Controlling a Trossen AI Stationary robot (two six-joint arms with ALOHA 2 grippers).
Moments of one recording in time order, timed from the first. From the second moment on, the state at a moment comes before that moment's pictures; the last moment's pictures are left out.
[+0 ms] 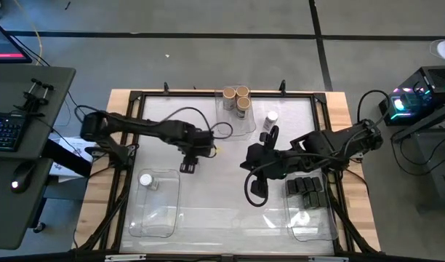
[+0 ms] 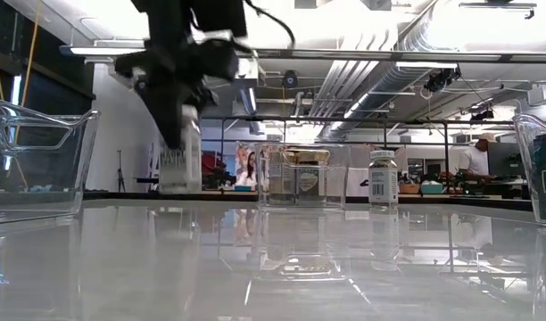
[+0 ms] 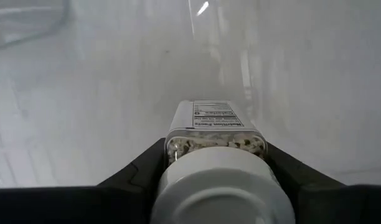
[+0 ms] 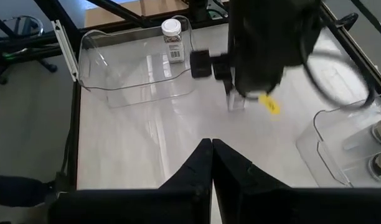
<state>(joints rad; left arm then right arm) 0.03 1.67 1.23 -0.95 -0.04 0.20 0.40 1.65 1.93 -1.08 0.38 0.46</state>
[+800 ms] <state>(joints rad) -0.78 1.20 1.14 -1.27 -0.21 -0.56 0.29 1.65 1.70 -0.88 0.18 0.33</state>
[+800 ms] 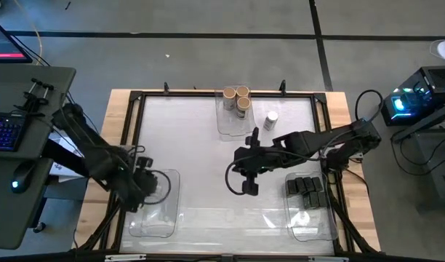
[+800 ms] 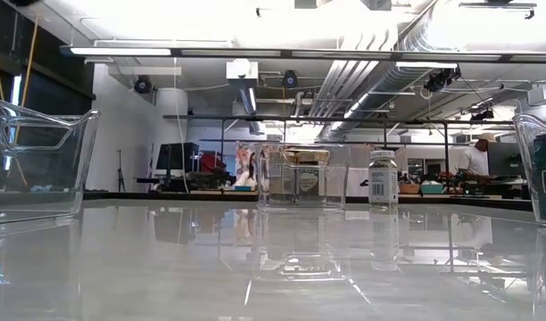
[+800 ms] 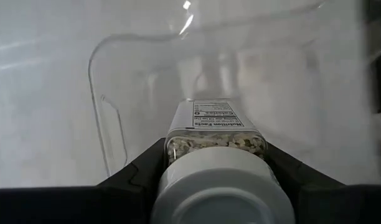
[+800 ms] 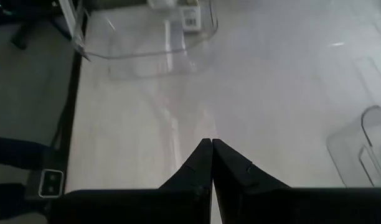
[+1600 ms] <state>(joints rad) -0.56 1.39 1.01 -1.28 -0.17 -0.24 0.29 1.65 1.70 -0.77 0.14 0.37</state>
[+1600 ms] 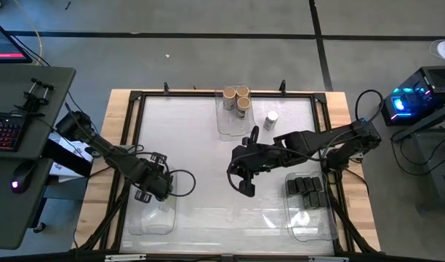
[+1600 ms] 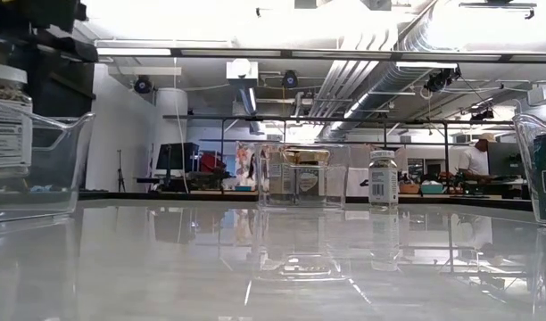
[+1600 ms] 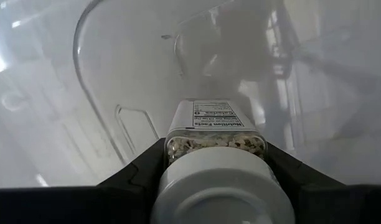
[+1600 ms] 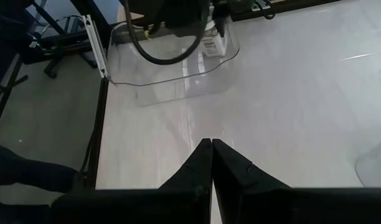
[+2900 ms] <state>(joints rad) -0.48 1.39 1.00 -1.27 -0.11 -0.60 0.29 1.65 1.70 -0.77 0.10 0.37</state>
